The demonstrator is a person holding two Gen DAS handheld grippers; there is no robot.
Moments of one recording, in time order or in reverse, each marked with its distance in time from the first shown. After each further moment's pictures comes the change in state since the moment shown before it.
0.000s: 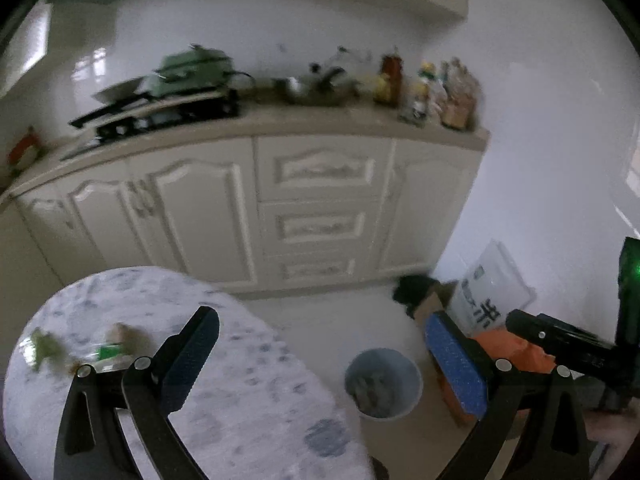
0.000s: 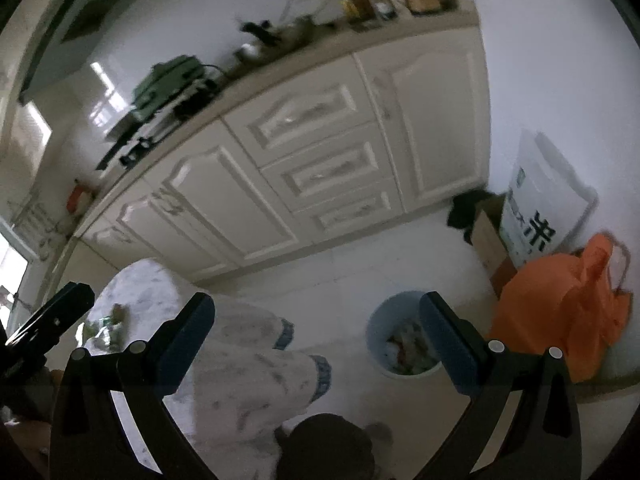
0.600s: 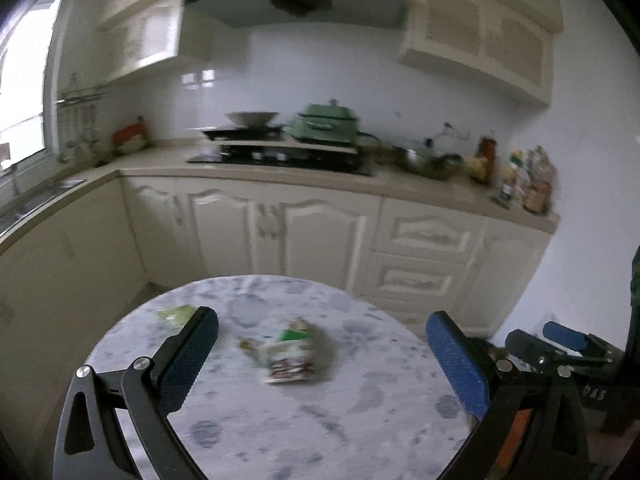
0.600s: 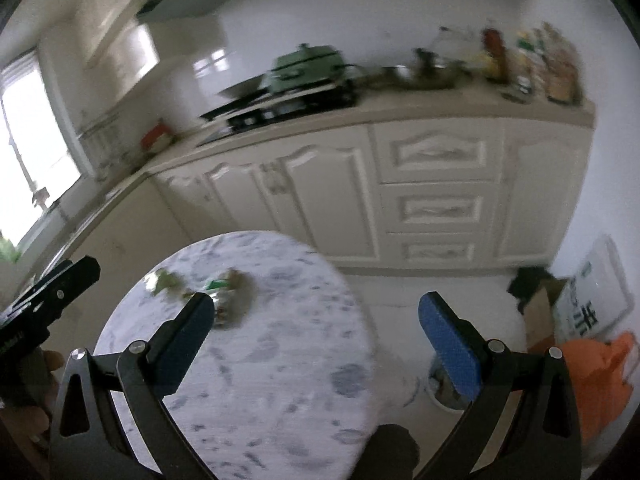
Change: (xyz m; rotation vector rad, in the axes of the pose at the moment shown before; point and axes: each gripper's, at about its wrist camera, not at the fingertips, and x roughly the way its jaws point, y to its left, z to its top) left arm -0.213 0.068 -0.106 -0.200 -0.200 0.264; right arm -0.027 0.194 -0.043 -0.354 -0.039 0.180
